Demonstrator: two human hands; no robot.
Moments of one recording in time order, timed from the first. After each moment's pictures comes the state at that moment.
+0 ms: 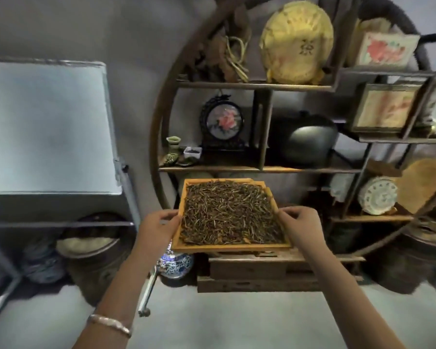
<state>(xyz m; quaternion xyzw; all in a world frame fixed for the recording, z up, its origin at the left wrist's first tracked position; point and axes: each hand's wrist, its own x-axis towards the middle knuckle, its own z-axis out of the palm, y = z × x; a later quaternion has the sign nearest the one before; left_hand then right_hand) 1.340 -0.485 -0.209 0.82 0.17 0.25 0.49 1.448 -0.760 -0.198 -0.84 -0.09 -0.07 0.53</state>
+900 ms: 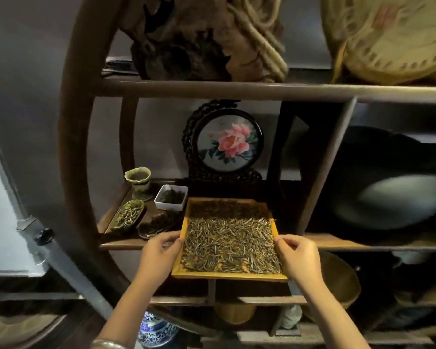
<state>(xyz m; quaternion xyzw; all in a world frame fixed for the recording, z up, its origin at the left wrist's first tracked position) 1.773 -0.336 -0.275 0.79 0.23 0.17 0.54 1.884 -0.605 -0.284 -0.84 -0.07 -0.06 0.53</state>
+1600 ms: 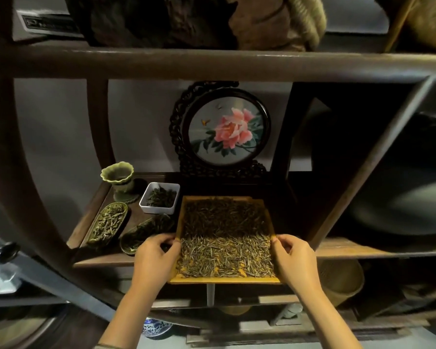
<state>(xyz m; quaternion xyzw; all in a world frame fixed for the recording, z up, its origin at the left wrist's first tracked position) 1.838 -0.313 -0.306 0.86 0.27 0.18 0.38 1.931 -0.572 -0.302 -0.89 -0.07 -0.04 0.44</state>
